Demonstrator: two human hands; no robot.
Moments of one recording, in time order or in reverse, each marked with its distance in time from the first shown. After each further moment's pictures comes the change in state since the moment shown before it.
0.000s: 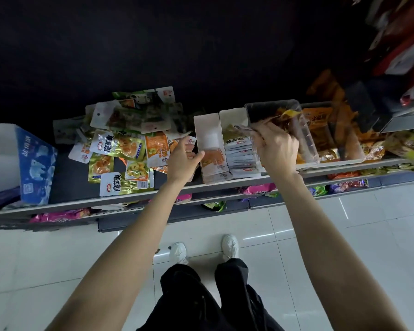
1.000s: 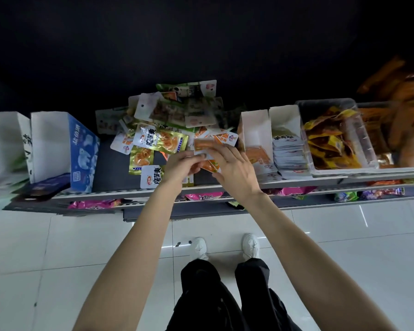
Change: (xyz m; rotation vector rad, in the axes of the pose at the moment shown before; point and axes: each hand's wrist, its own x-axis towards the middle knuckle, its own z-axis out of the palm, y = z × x) left_hand -0.007 -0.059 -0.094 -0.620 -0.043 -0.374; right_hand -0.037 -0.148 0.087 0.094 -0.535 -0.156
